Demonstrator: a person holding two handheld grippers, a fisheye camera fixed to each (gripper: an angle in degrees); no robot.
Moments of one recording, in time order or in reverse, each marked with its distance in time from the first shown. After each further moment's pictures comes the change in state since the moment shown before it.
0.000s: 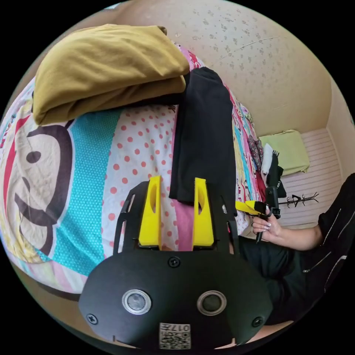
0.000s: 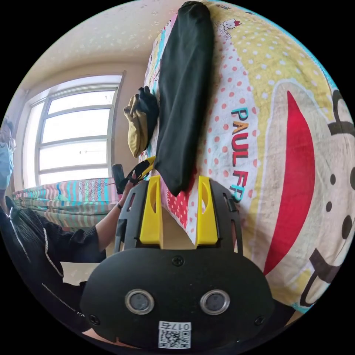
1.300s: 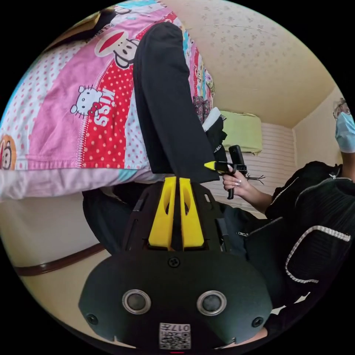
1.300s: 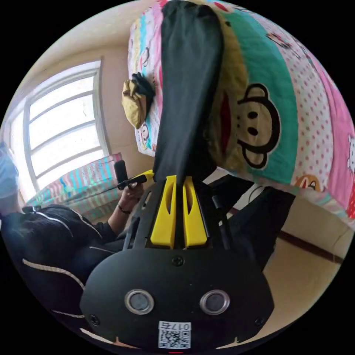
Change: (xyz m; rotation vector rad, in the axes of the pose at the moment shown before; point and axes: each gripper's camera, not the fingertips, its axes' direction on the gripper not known) left arm 0.092 0.146 0.042 -0.307 0.433 -0.086; right arm -0.223 -0.002 -0.059 -0.249 0.062 0.227
